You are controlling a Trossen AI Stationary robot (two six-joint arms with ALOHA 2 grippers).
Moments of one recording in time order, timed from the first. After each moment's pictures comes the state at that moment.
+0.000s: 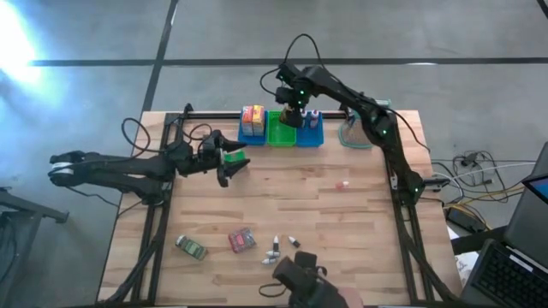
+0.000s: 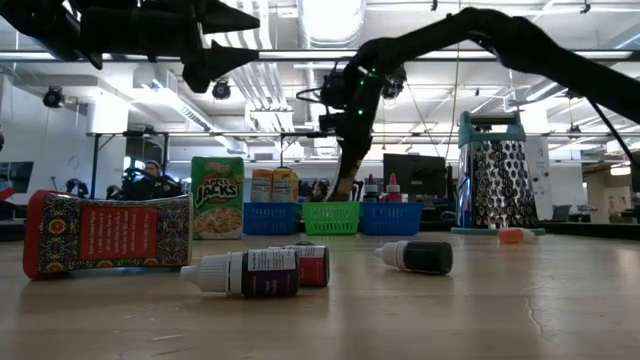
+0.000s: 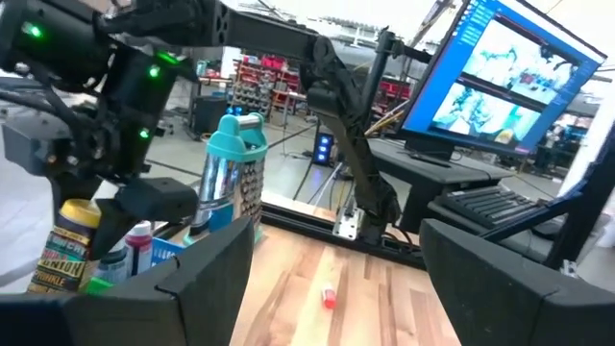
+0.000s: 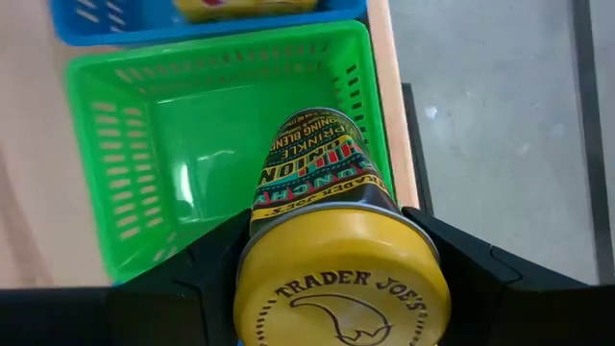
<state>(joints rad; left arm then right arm) 0.16 0.93 0.44 0.63 -0.07 -0.21 -0.64 2.36 2.35 -1.23 -0.06 -0.45</state>
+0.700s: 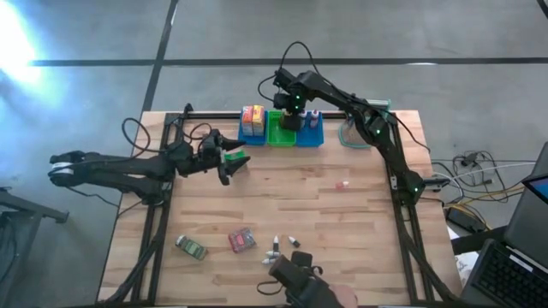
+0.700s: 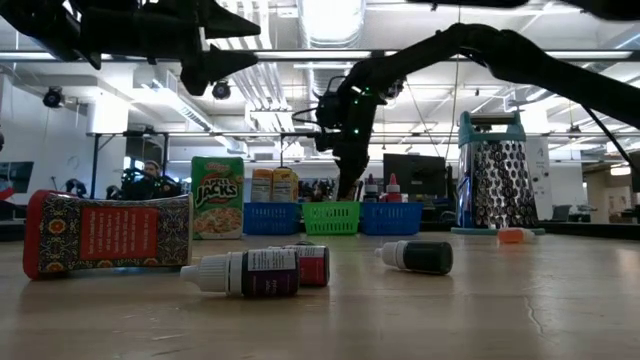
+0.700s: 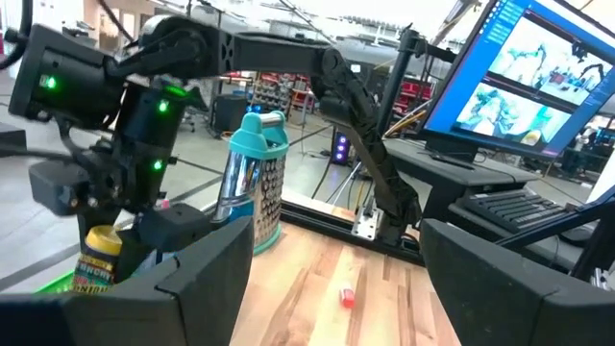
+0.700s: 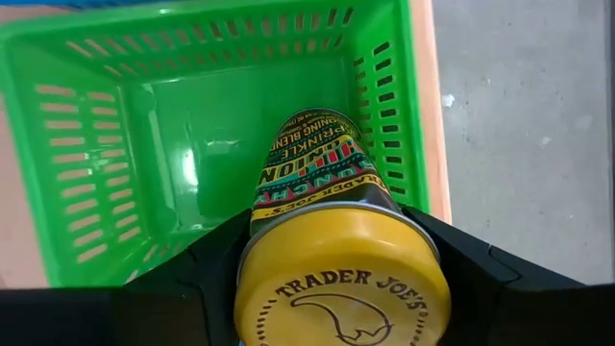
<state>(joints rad) 0.16 0.93 0.44 0.62 -0.12 -0.21 -0.65 2.44 2.35 -1.21 -0.06 -0.47</state>
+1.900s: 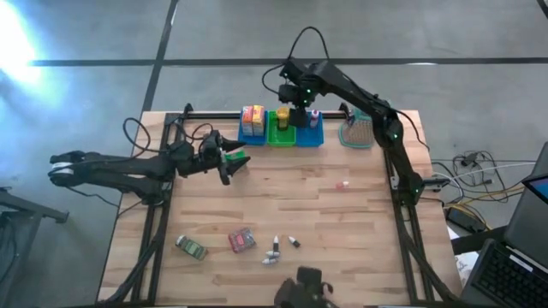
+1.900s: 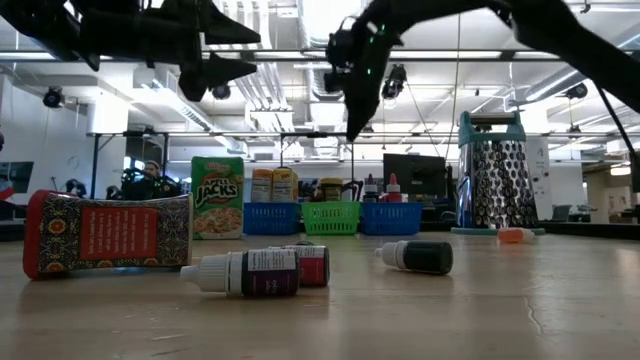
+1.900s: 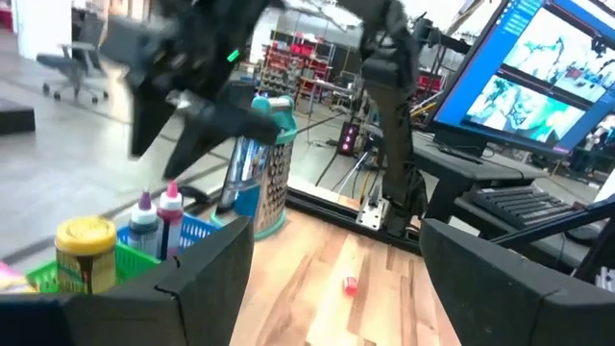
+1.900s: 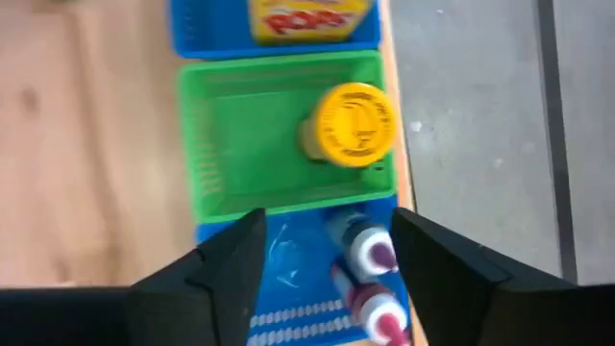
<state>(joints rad) 0.16 0.94 0.44 0.58 -0.13 -0.25 -0.57 2.21 2.36 -1.34 -0.02 -0.44</state>
